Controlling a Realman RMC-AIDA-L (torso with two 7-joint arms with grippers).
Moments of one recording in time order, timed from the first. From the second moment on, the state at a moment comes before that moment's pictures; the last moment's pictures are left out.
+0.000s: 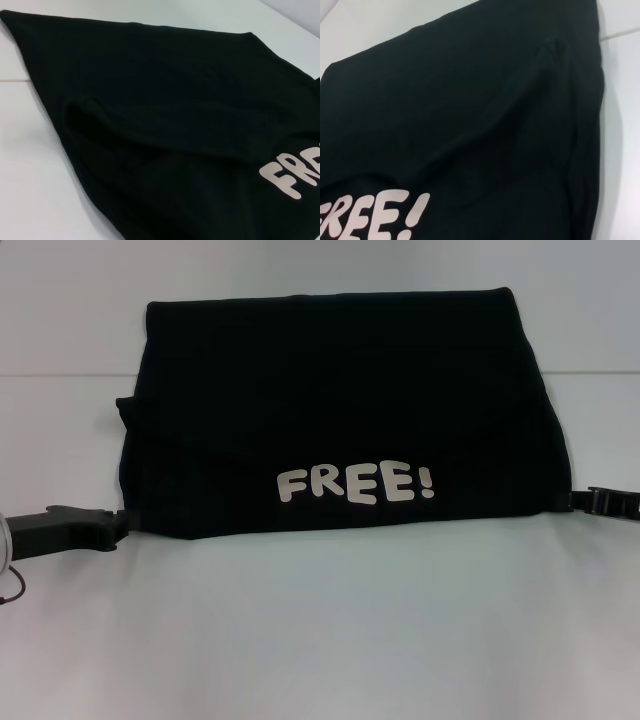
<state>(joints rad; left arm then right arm) -0.56 -2.06 0.41 0.63 2.34 1.19 -1.69 0.64 2.00 -0.56 -0.49 -2.29 -0.99 2.06</state>
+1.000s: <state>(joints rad) -0.48 -2.06 0.40 0.78 2.38 1.56 -1.80 0.47 1.93 -0.44 -0.56 -2.27 -1.39 1.95</state>
